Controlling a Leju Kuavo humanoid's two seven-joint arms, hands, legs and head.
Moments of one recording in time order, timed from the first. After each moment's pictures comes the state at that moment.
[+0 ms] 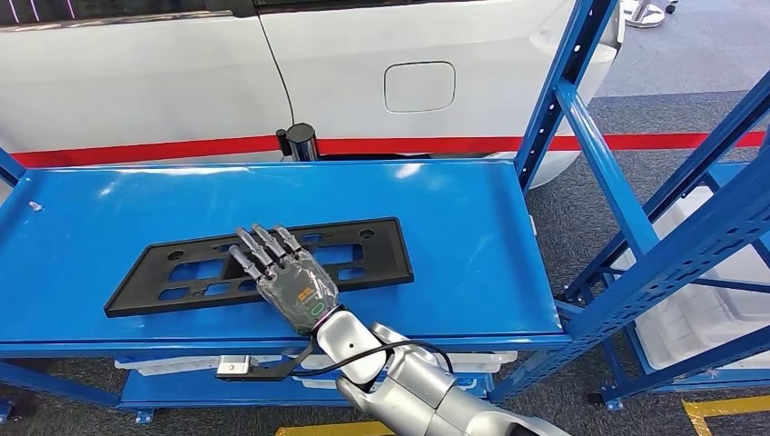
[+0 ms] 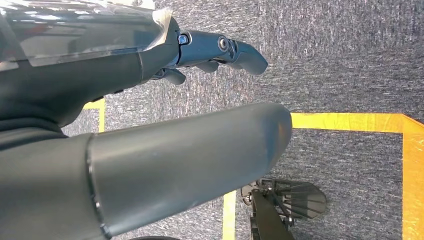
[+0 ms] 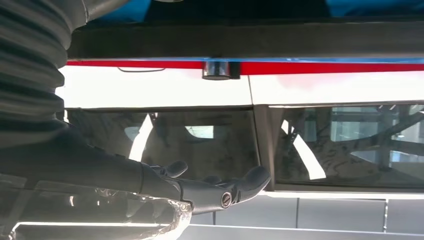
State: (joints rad) left arm -0.02 -0.01 0.06 -0.16 -0.23 0.25 -0.07; right arm -0.54 0.24 0.94 -0.58 1.47 -0.42 0.12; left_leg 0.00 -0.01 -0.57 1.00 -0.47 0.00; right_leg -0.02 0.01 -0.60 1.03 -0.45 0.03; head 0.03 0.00
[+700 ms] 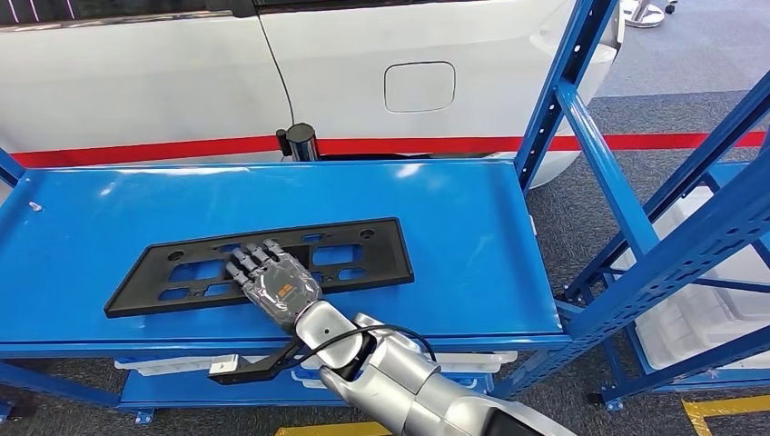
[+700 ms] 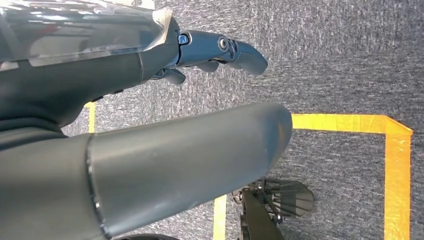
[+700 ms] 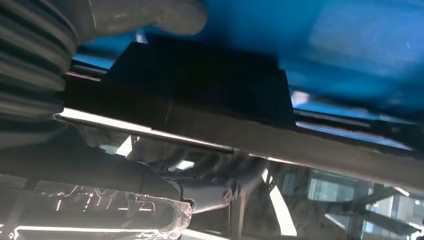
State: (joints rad) left arm -0.02 -0.01 0.08 -0.16 -0.23 0.25 -0.11; right arm -0.62 0.31 0.96 -0.44 1.41 -0.19 0.07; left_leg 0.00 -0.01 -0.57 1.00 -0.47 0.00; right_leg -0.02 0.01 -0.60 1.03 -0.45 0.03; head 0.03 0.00
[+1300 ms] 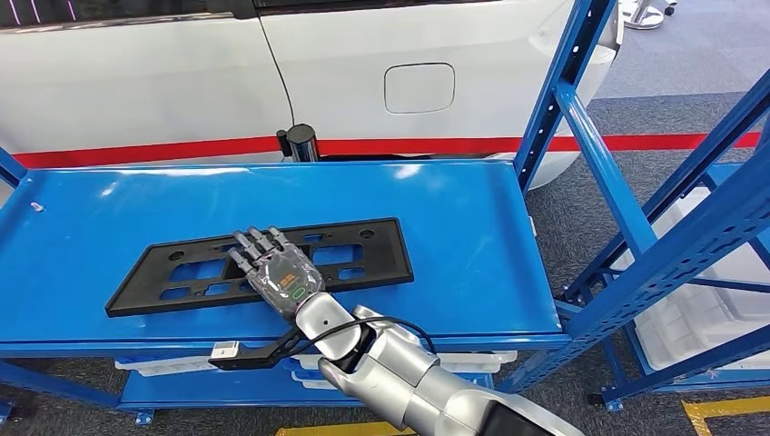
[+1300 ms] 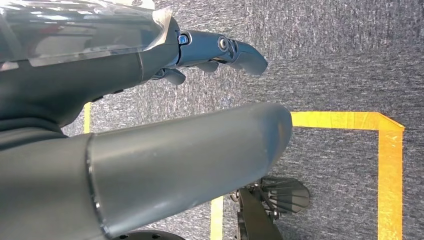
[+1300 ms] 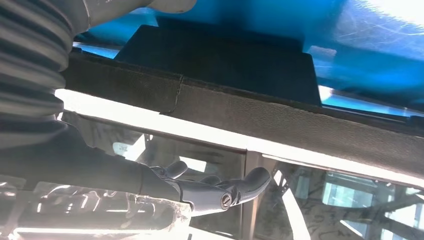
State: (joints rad) left arm -0.02 -0.02 0.08 -0.16 -0.23 0.25 -0.12; right arm -0.65 0.31 0.96 -0.44 1.41 -0.12 0.12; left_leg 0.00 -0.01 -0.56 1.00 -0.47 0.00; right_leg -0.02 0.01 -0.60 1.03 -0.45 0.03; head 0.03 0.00
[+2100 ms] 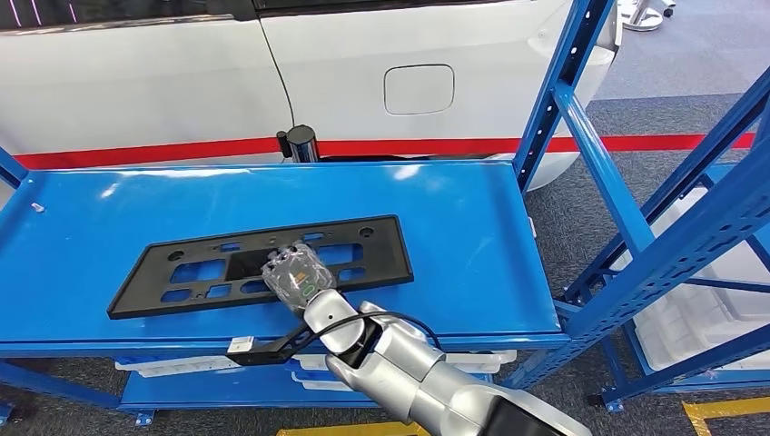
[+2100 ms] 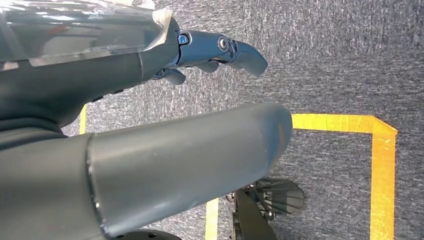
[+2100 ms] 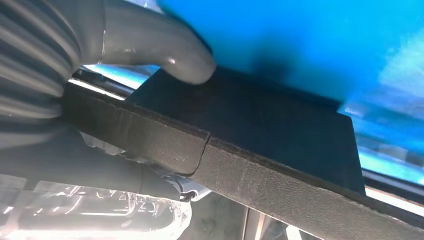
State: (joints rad) left arm -0.02 -0.03 0.10 -0.16 -0.24 0.26 -0.14; right arm -0.66 0.29 0.97 -0.44 1.40 -0.03 0.15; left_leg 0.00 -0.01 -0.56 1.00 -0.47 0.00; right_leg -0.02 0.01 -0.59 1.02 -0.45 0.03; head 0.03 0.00
